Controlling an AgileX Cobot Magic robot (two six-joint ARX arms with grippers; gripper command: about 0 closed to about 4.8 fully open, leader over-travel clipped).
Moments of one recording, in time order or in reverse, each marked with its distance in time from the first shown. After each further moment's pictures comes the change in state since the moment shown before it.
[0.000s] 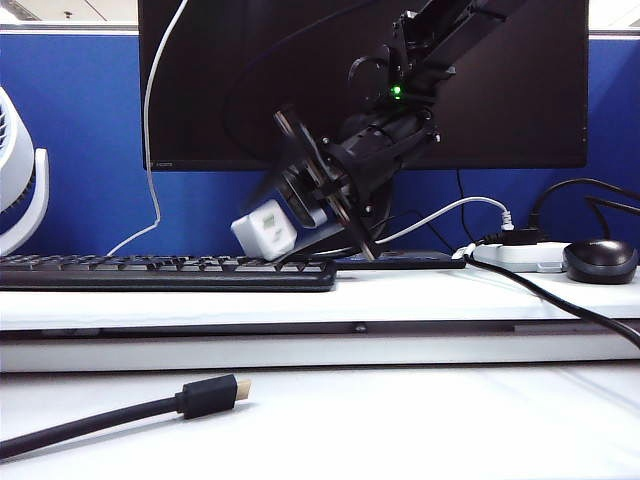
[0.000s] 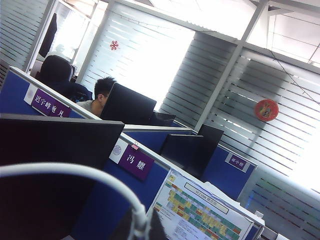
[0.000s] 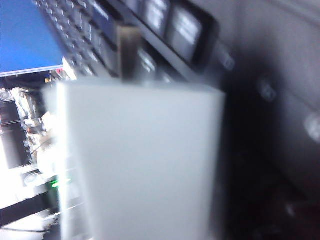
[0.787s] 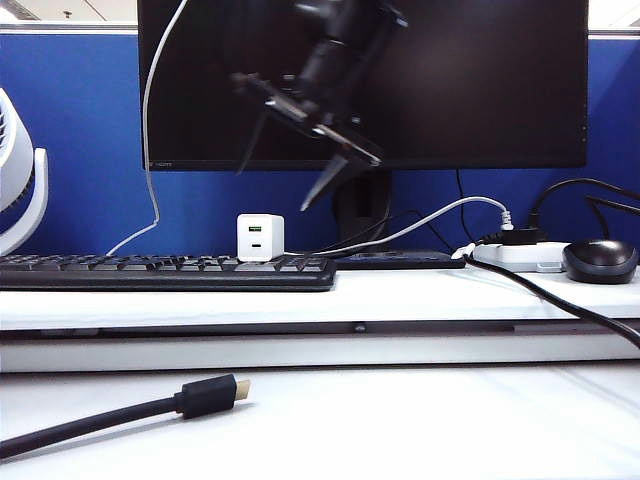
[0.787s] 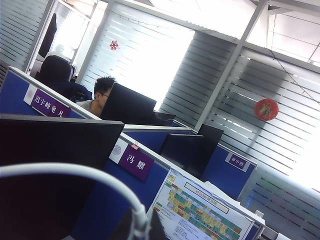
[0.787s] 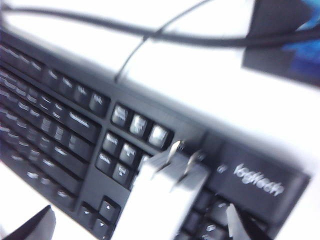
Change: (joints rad) left arm 0.000 0.000 0.000 0.000 0.000 0.004; right arm 0.136 -0.106 0.189 0.065 0.691 0.181
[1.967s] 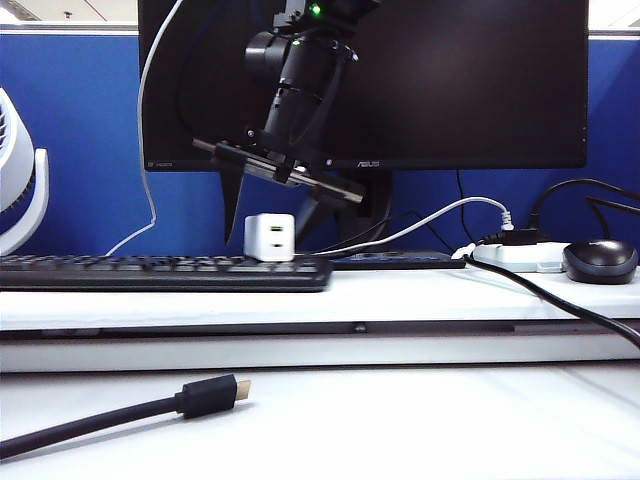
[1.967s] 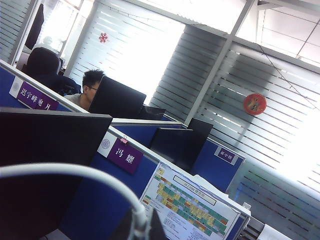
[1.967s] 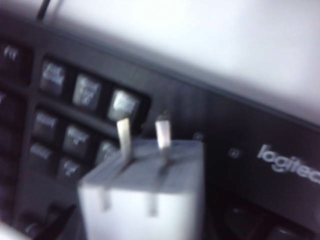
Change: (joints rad) left arm 0.000 -0.011 0.000 -0.013 0.045 -0.019; right arm 0.069 0.096 0.000 -0.056 0.061 0.058
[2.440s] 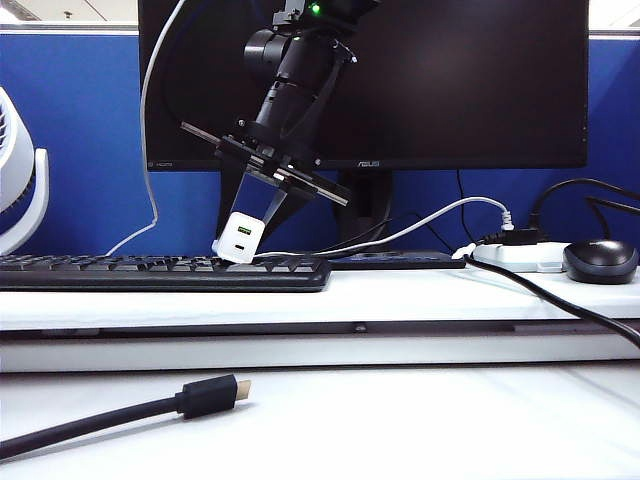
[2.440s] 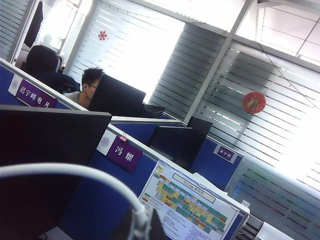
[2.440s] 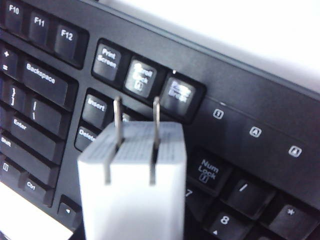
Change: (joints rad) left arm 0.000 -0.001 0.000 -0.006 0.006 0.000; right arm 0.004 -0.001 0.002 0.004 -0.077 -0.008
